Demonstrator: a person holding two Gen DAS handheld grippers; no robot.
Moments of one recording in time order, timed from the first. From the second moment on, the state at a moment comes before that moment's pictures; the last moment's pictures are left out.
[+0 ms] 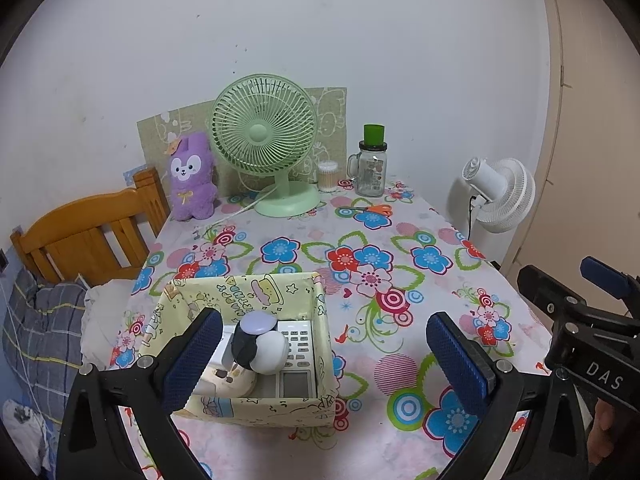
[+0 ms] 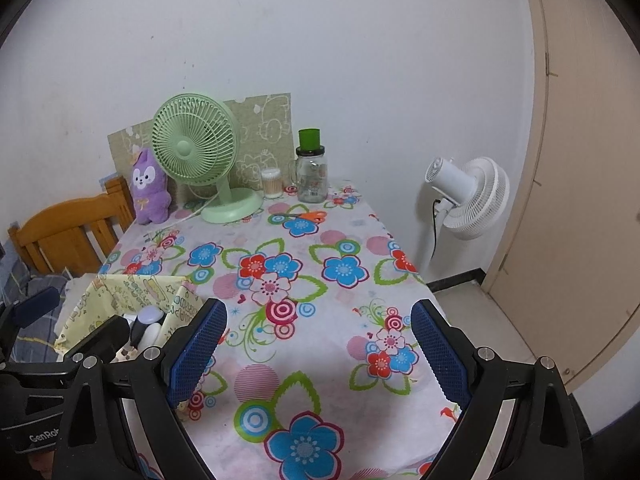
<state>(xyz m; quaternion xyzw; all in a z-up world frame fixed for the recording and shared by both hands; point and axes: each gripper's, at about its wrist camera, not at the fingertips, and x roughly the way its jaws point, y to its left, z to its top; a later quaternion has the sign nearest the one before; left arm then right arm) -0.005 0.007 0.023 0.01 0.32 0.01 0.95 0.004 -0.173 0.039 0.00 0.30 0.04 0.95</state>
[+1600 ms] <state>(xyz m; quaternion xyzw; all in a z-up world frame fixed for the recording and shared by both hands) 0.003 0.016 0.018 -0.02 0.32 0.00 0.95 0.014 -0.169 0.040 0.01 0.29 0.04 0.96</state>
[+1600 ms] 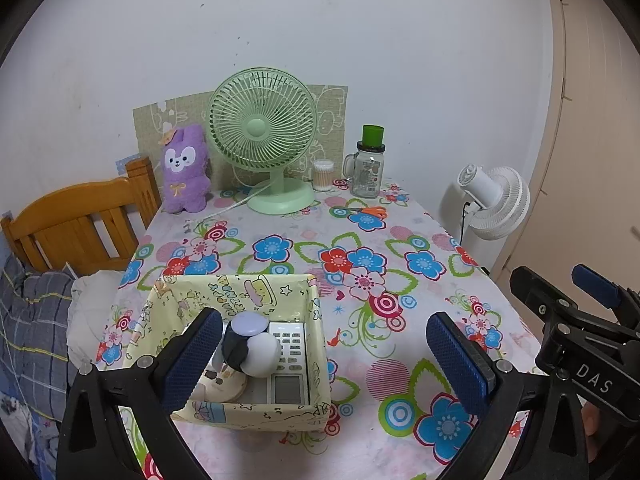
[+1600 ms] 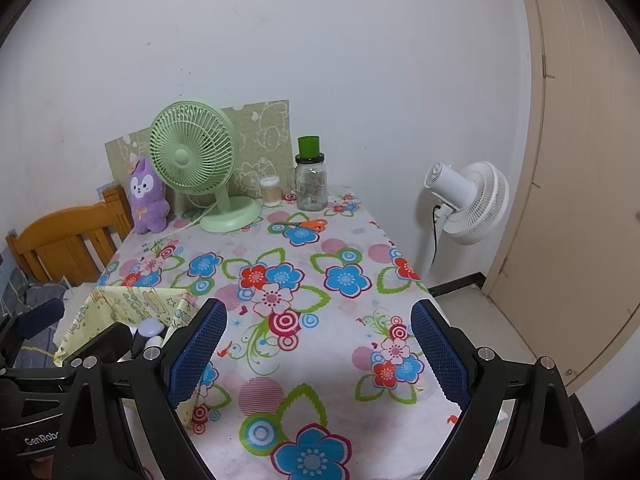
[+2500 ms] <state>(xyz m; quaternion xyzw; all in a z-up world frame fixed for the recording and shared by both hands) 0.002 0.018 0.017 -0.03 0.33 -0.01 0.94 0.013 -0.168 0.041 0.00 0.29 0.03 0.96</state>
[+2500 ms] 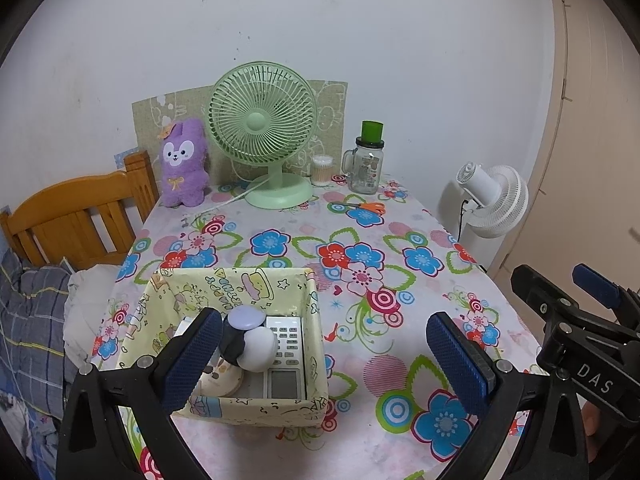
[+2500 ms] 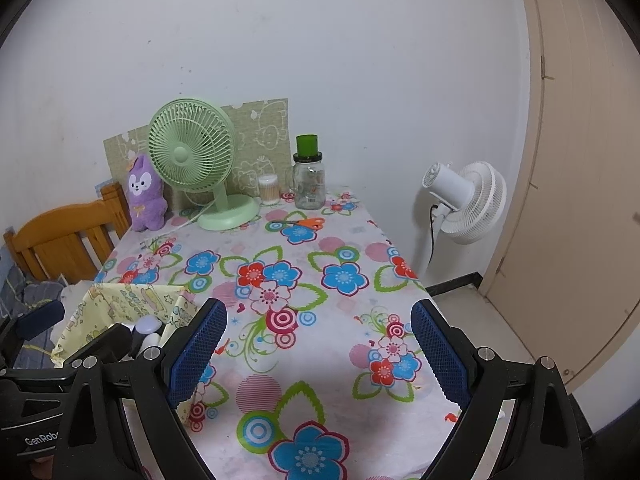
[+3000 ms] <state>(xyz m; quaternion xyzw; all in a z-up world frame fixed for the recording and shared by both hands) 0.000 0.018 0.022 -0.02 0.32 -0.01 0.95 0.008 -0.167 0.046 0.00 0.28 0.03 0.96</state>
